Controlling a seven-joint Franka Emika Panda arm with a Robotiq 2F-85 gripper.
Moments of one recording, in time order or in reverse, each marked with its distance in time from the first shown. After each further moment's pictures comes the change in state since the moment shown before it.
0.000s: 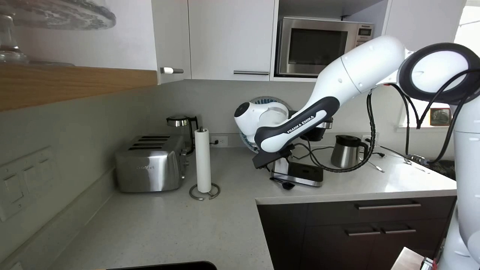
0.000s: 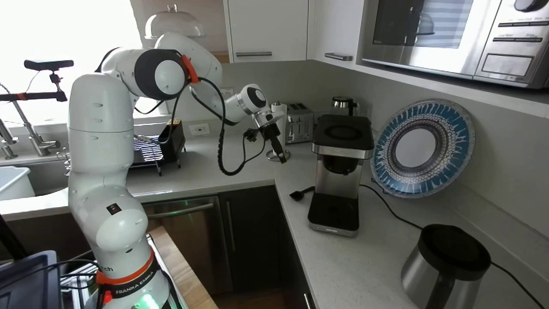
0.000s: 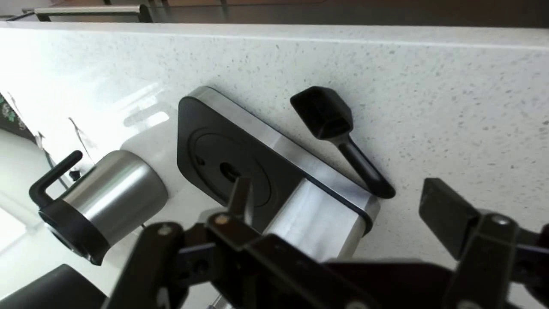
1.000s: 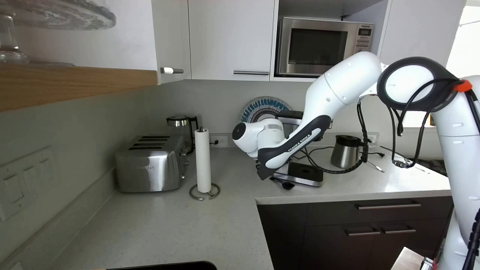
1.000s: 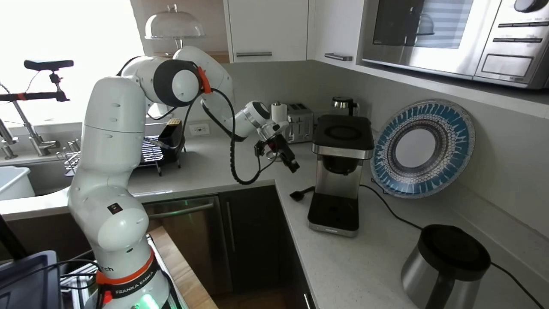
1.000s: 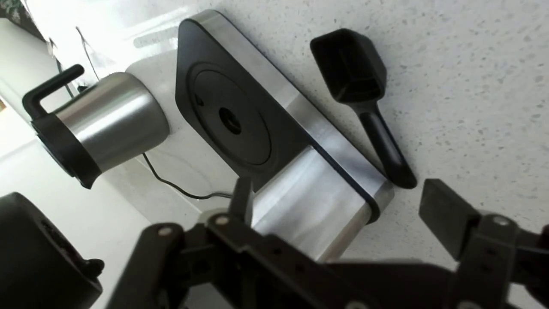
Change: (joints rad) arm 0.020 0.123 -0.043 0.019 -0.244 0.039 -0.027
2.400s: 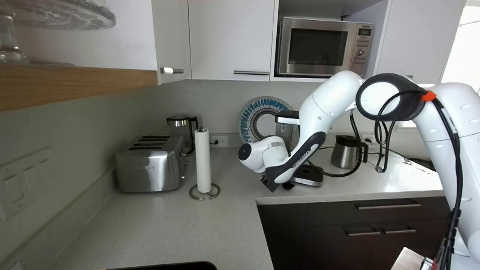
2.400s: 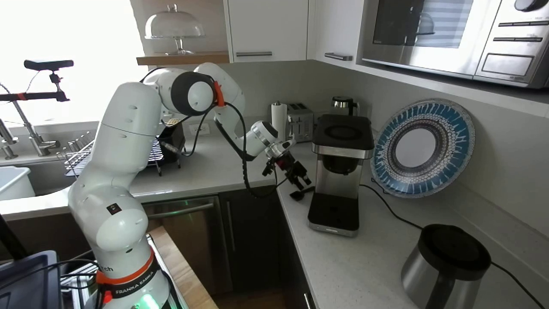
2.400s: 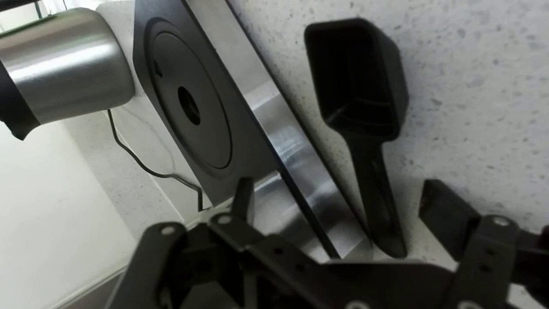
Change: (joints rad) arm -0.020 0.134 -0.058 0.000 -0.143 0.121 -0.111
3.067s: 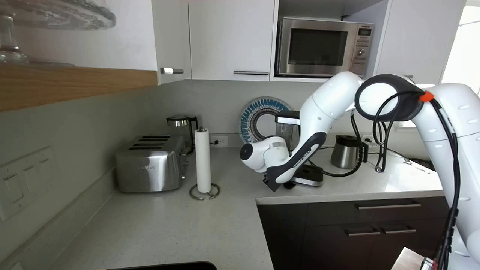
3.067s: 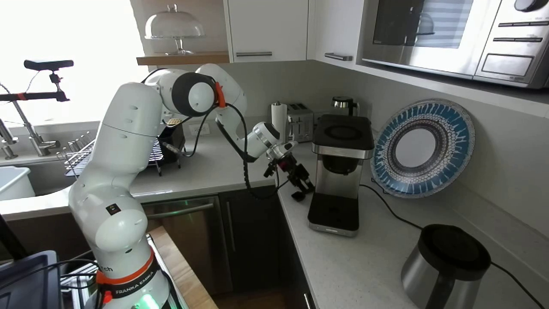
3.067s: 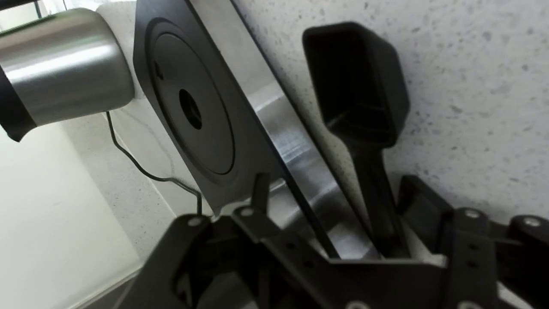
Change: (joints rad) arm -0.013 0.006 -0.005 0.001 0.000 0.010 -0.019
